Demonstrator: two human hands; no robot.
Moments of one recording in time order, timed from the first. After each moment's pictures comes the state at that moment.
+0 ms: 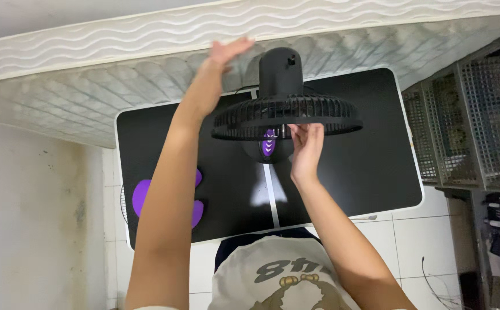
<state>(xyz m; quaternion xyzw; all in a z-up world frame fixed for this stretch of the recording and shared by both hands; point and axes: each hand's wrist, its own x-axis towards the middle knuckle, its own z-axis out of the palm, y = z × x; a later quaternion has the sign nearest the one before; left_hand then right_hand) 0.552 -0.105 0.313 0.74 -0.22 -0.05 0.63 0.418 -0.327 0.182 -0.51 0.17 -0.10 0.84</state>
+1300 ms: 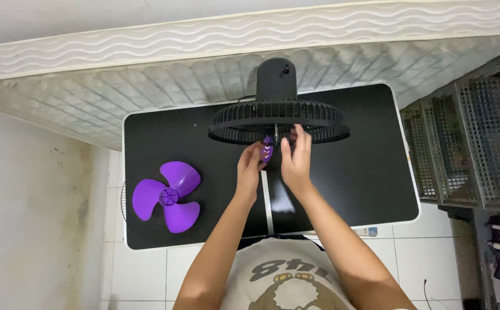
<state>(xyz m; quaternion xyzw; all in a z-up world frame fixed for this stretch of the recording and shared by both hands) 0.380 -0.208 0.167 0.57 0.18 -0.08 0.80 0.399 -0.343 0.187 -0.80 -0.04 -0.20 0.57</state>
